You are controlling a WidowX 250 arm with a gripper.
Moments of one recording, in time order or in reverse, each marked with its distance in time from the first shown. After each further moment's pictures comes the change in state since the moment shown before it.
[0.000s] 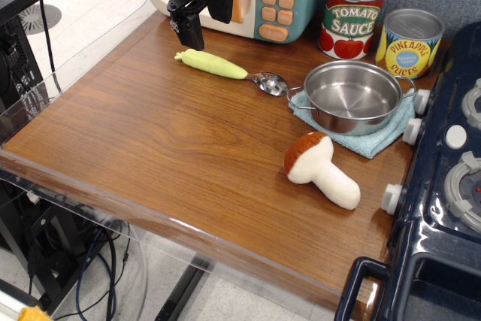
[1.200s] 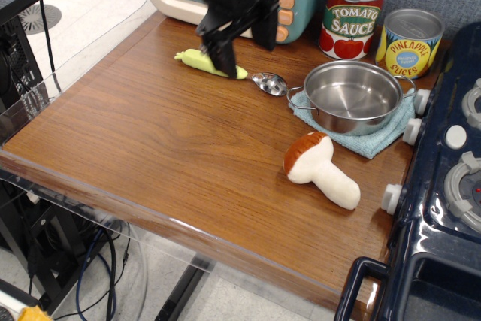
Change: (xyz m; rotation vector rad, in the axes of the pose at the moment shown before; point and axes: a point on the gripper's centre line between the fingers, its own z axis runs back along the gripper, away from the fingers) arm -0.081 0.029 0.038 -0.029 0.060 -0.196
